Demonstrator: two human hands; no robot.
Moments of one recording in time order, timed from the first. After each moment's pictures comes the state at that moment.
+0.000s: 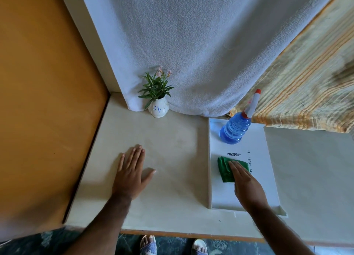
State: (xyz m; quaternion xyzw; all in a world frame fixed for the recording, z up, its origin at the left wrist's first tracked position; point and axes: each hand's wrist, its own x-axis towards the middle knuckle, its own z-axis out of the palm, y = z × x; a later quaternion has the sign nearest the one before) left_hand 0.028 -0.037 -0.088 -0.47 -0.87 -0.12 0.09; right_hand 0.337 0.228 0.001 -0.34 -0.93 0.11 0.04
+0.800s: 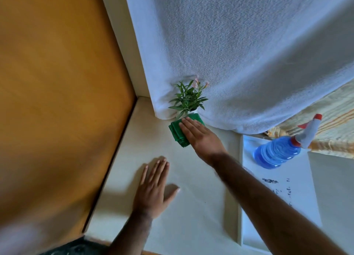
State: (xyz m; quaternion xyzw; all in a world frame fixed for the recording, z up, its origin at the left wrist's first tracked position) left_hand 0.026 -0.037 -0.079 -0.45 -0.89 -0.09 0.00; right_hand 0.044 0.224 0.030 0.01 -0.99 0.06 0.13
